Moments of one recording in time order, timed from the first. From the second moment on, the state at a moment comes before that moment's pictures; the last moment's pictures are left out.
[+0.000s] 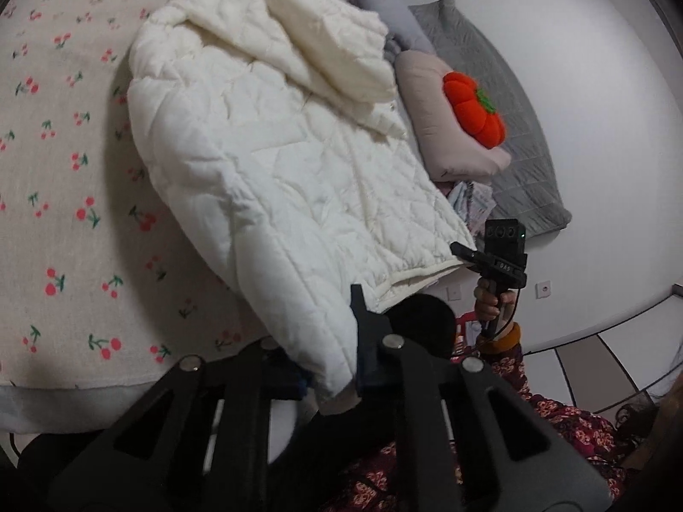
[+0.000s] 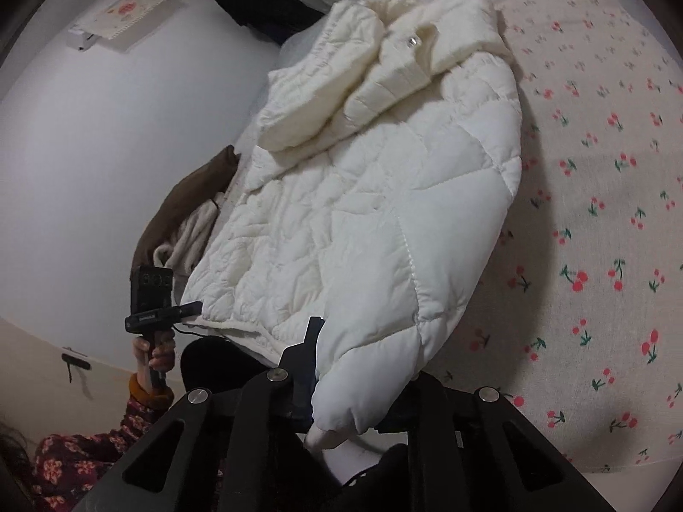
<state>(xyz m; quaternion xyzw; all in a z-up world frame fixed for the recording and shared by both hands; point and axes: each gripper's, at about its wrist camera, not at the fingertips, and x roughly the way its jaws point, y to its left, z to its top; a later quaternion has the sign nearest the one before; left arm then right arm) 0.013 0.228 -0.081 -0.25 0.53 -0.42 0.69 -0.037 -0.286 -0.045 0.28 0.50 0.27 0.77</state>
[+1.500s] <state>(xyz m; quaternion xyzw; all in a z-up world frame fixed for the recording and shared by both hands) 0.340 0.180 -0.113 -0.41 0.33 -0.21 0.82 0.299 -0.333 -0.087 0.43 0.35 0.09 0.83</state>
